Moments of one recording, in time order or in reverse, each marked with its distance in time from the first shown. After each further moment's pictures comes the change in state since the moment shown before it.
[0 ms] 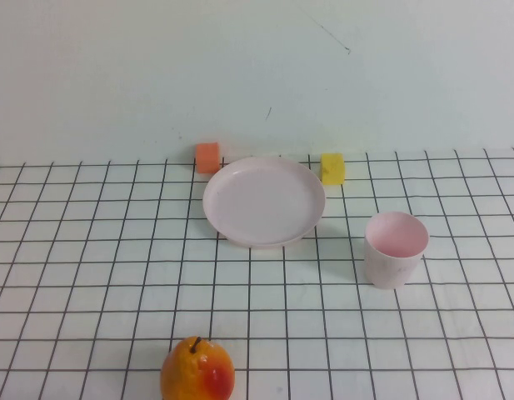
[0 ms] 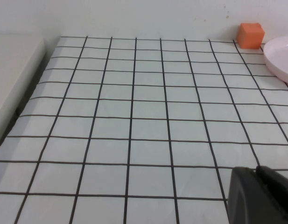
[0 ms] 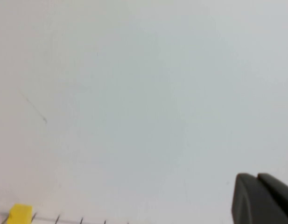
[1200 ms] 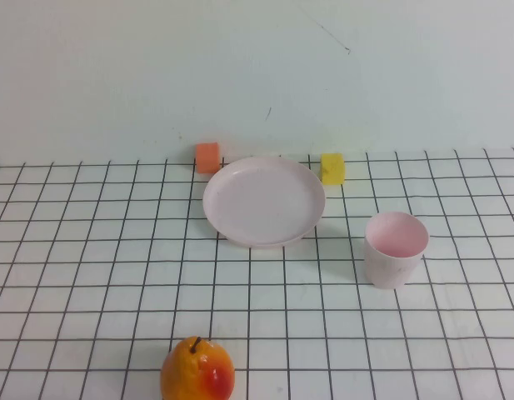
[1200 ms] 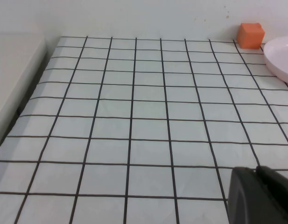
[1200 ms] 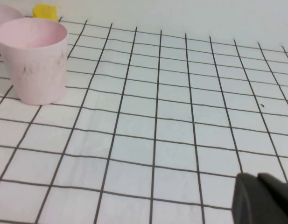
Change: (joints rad) right arm 0.000 0.000 -0.001 -0.020 0.547 0.035; left arm 0.000 0.000 0.000 0.000 0.000 0.000
